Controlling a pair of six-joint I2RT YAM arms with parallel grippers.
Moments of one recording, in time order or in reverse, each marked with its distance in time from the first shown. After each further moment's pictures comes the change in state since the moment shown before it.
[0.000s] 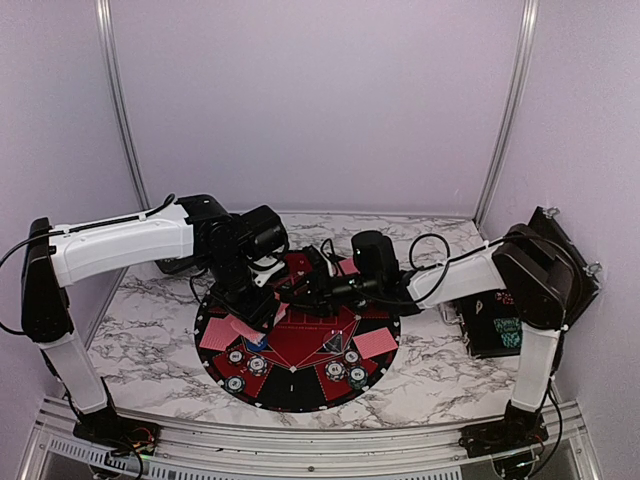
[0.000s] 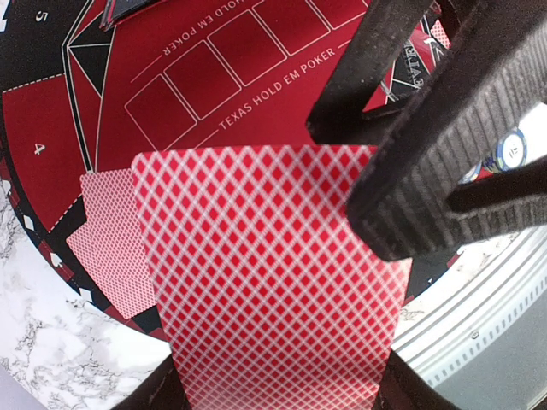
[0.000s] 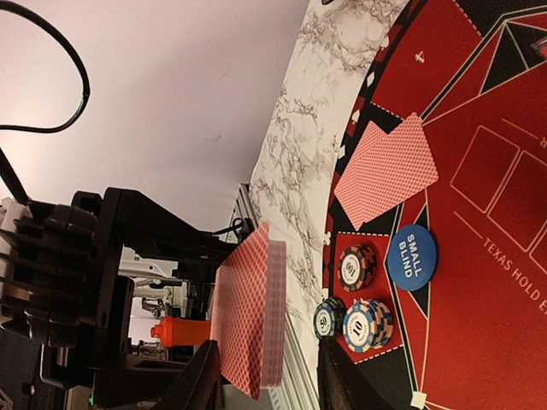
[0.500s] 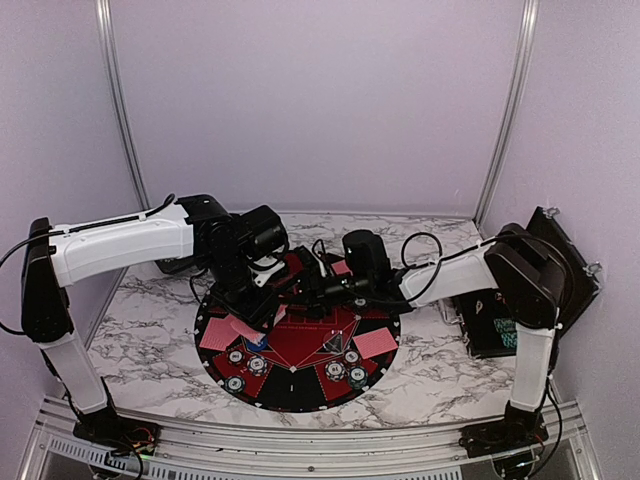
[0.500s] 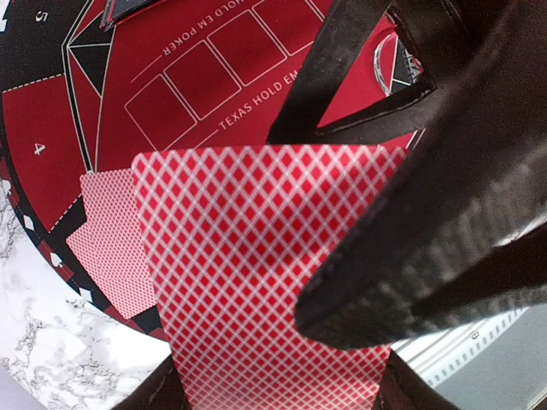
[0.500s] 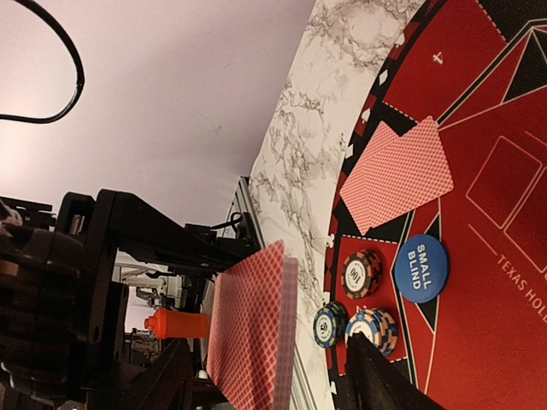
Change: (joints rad) left arm 0.000 0.000 0.000 0.000 0.000 0.000; right arm 0.017 0.043 0.063 -0.035 -0.015 -0.036
